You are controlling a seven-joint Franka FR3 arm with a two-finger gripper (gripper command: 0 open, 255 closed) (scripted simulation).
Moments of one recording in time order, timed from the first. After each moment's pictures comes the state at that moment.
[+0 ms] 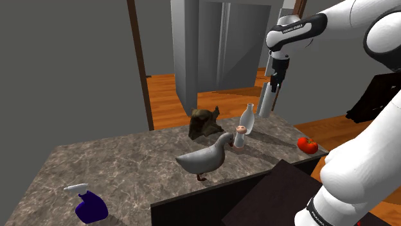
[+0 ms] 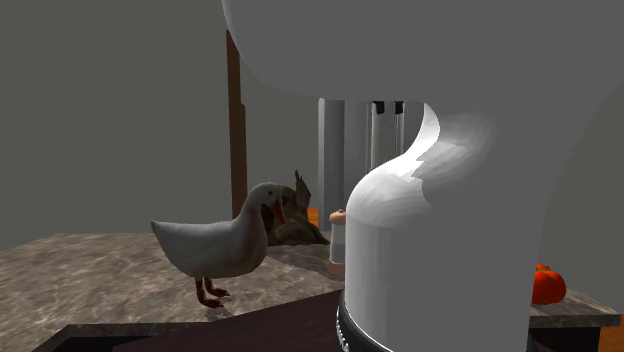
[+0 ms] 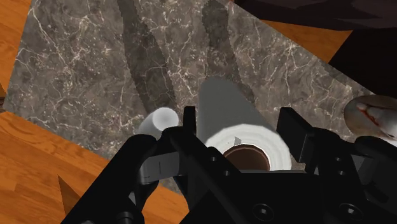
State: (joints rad) arm -0.33 -0.07 -0.26 -1.95 -0.13 1.85 -0.67
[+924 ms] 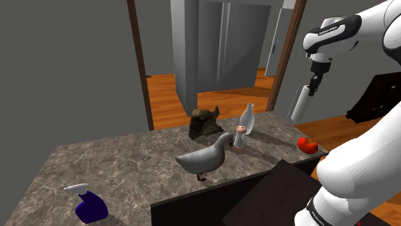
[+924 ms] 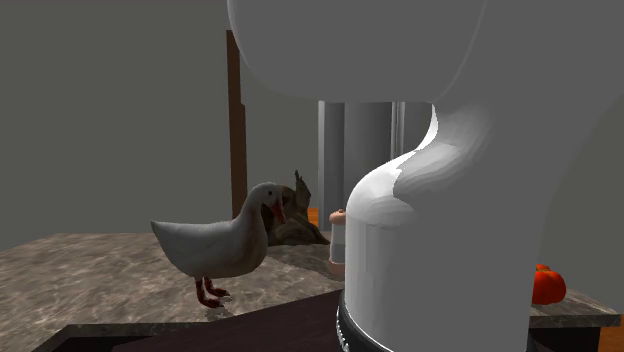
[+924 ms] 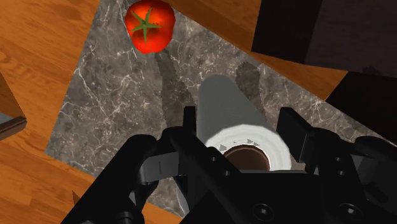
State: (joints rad) arm -0.48 -0.15 -0.45 -2.03 -0.18 1.90 -0.98
